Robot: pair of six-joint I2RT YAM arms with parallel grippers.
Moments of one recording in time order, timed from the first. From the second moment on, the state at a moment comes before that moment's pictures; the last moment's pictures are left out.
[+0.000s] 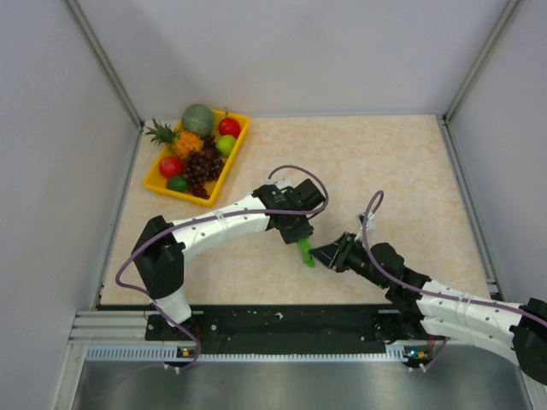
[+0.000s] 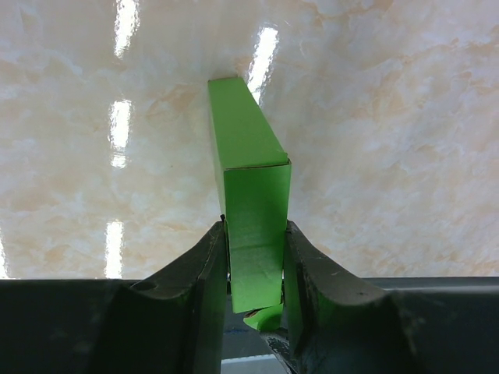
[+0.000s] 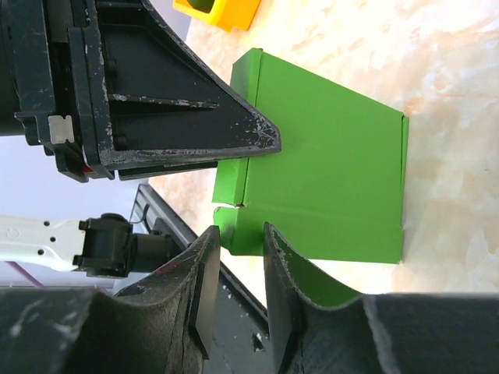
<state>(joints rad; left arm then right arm) -0.99 1.73 1.44 -0.91 -0.21 -1.30 0.91 0.77 0.14 0.43 0.05 0.98</state>
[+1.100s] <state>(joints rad) -1.00 1.70 1.41 -0.88 -0.21 -1.33 0.92 0.75 0.14 0.42 0.07 0.93</state>
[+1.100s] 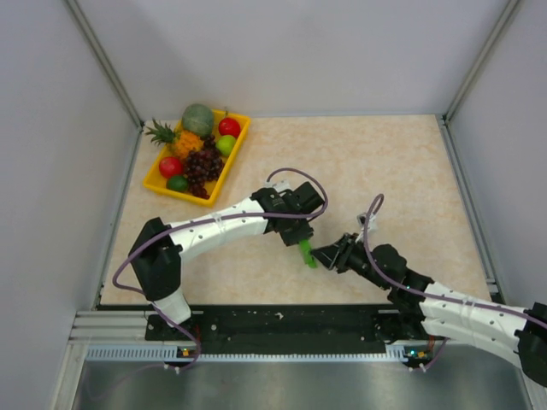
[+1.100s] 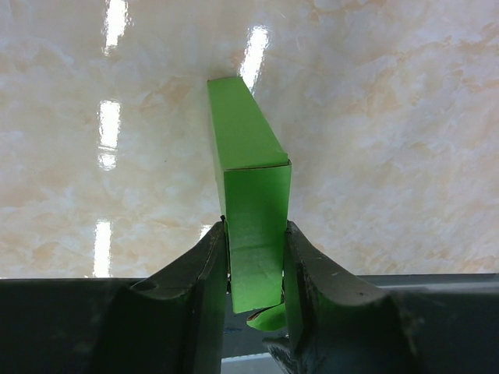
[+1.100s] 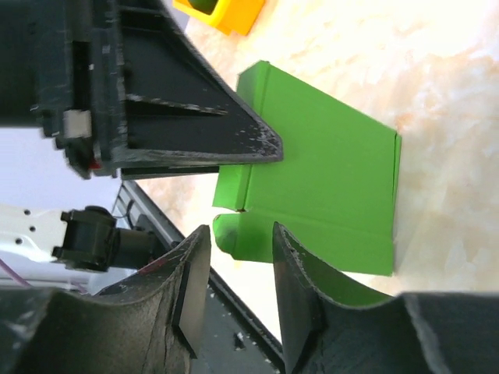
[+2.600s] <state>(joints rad) -1.01 1.74 1.46 -0.93 -0.15 -1.36 1.02 0.67 0.26 0.15 0.11 0.47</state>
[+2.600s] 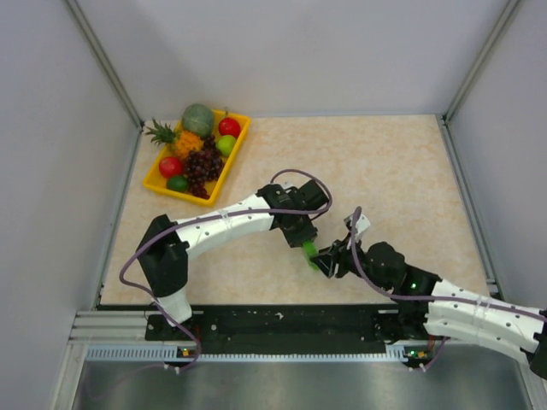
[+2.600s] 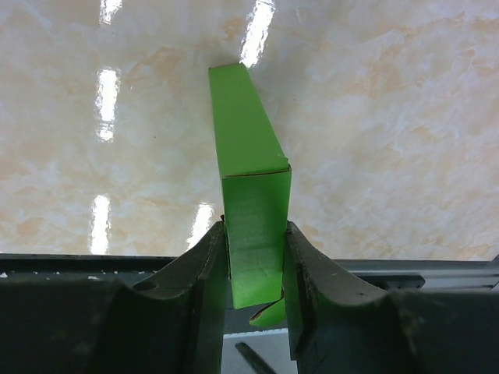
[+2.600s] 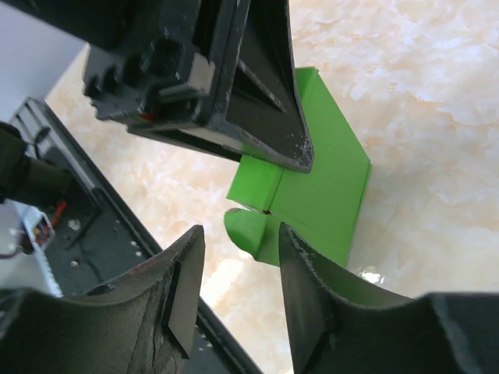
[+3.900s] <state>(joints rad) -0.89 1.72 1.46 -1.07 0.01 -1.68 1.01 0.34 0.05 0.25 0.22 1.23</state>
